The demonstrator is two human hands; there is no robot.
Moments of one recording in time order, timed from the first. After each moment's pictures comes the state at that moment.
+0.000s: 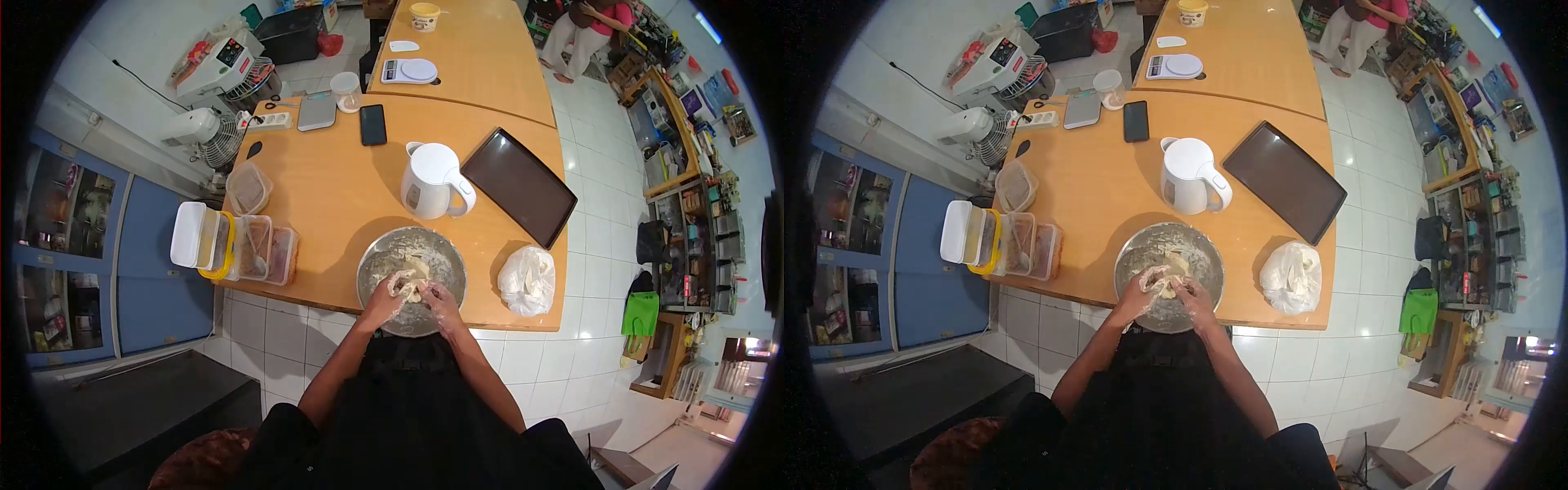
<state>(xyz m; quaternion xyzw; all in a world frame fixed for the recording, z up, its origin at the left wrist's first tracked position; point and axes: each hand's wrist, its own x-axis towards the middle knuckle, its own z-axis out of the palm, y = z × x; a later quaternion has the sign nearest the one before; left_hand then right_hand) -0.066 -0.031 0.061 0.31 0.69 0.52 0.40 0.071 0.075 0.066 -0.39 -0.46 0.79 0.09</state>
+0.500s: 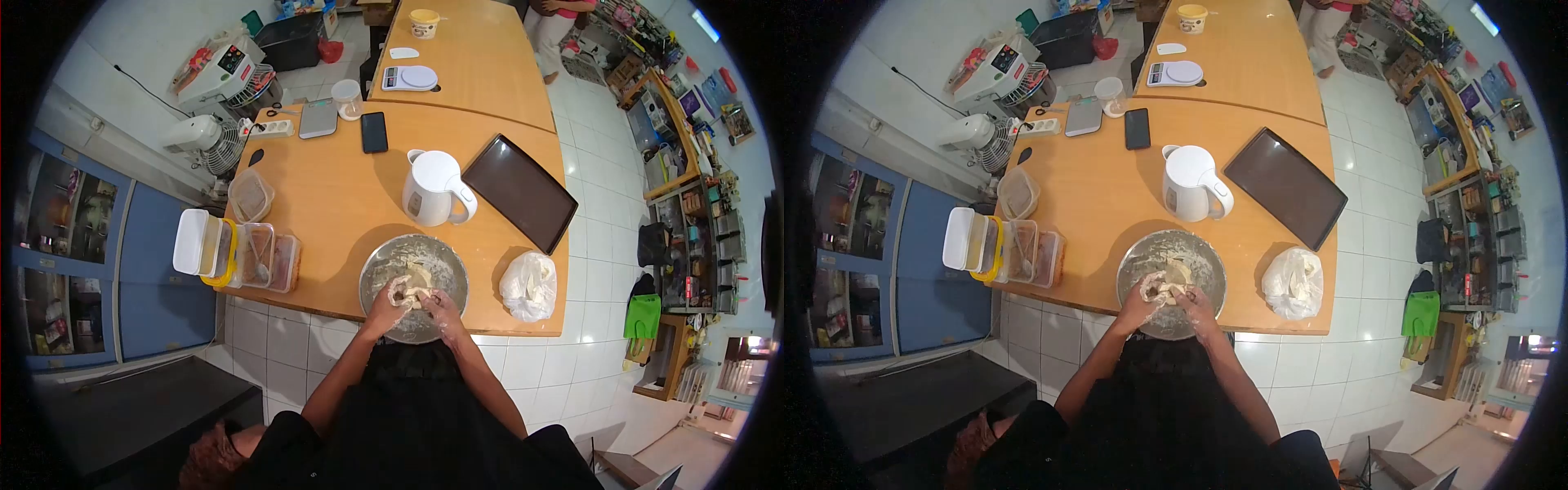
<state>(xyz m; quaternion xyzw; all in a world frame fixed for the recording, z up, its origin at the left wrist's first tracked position) -0.065 -0.036 0.060 0.27 0.68 0.54 0.41 0.069 0.074 0.081 -0.39 -0.41 0.82 0.08</state>
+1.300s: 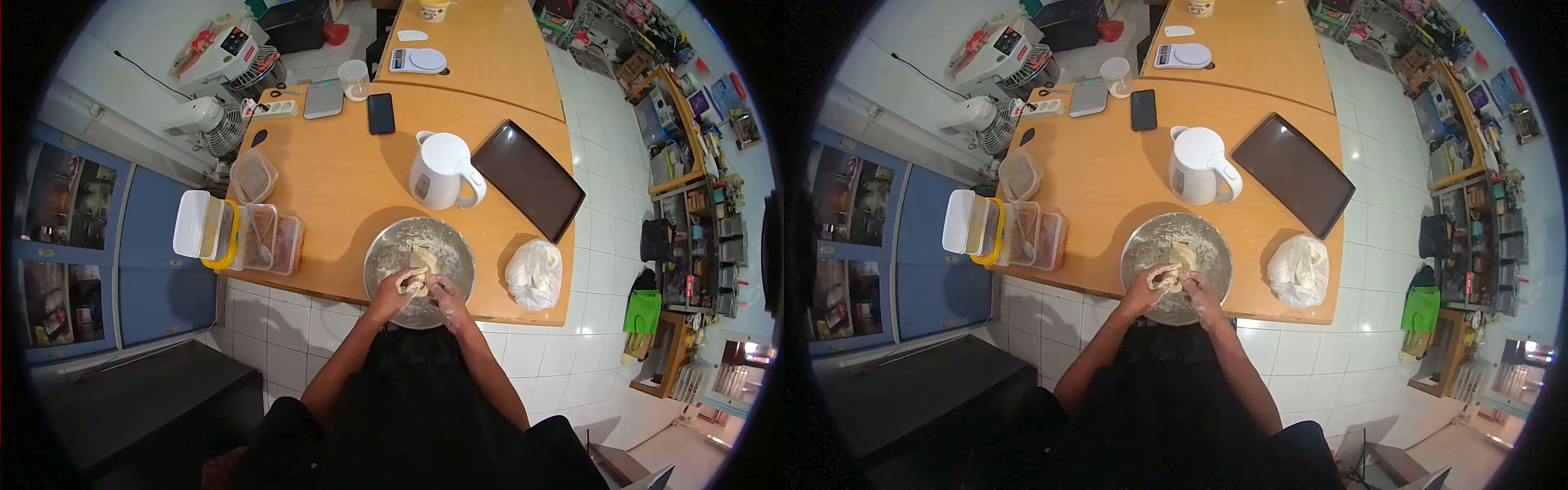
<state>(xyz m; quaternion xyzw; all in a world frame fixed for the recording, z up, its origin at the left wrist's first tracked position) -0.064 -0.042 0.072 0.33 0.70 0.50 0.40 0.079 0.069 0.051 -0.40 -0.42 0.81 0.06</state>
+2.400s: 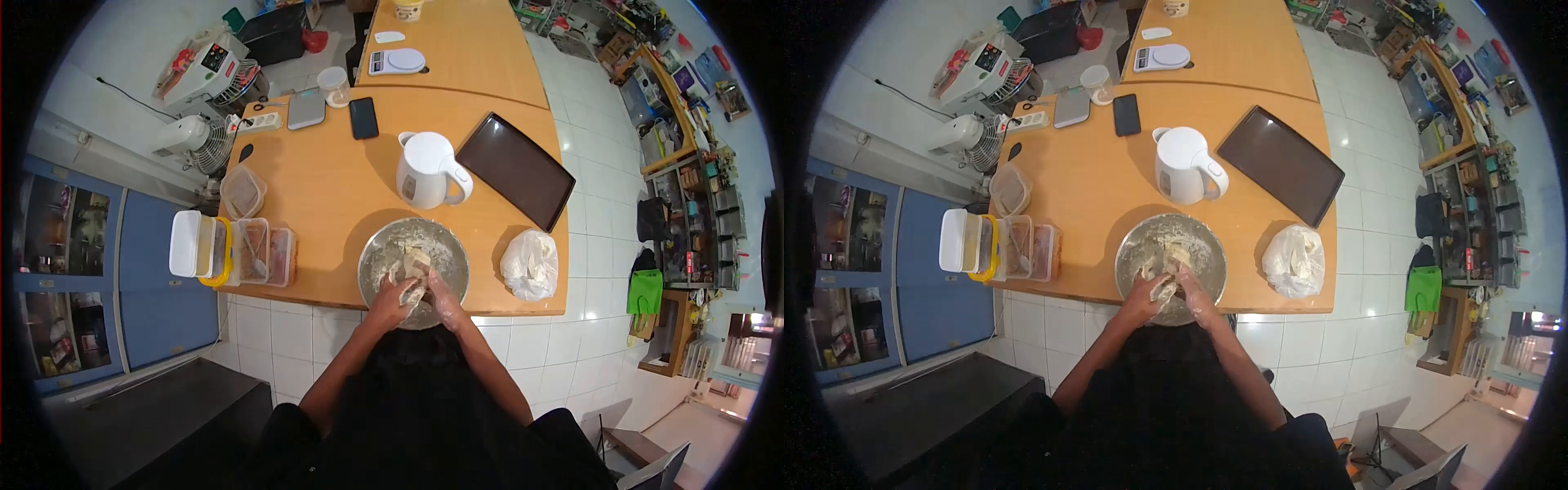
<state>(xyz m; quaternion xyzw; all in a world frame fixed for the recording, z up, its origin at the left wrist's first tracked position) -0.056 -0.048 0.074 0.45 0.76 0.34 0.32 0.067 0.071 0.081 -0.30 -0.40 0.86 0.07</state>
